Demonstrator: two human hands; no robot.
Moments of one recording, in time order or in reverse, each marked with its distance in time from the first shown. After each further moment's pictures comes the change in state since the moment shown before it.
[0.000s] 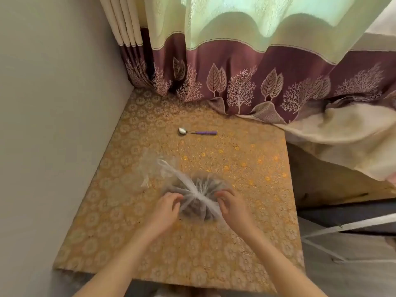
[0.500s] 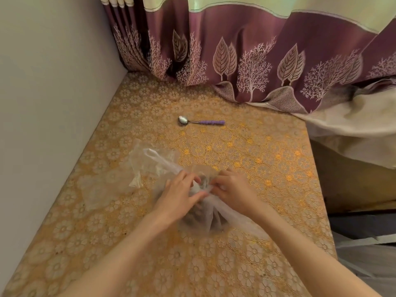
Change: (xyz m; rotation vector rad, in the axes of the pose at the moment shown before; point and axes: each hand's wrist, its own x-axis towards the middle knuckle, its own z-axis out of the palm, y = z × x) left_hand 0.077 -0.013 0.042 0.091 0.085 0.265; right_hand 0.090 0.043 0.045 -0.254 0.001 -0.354
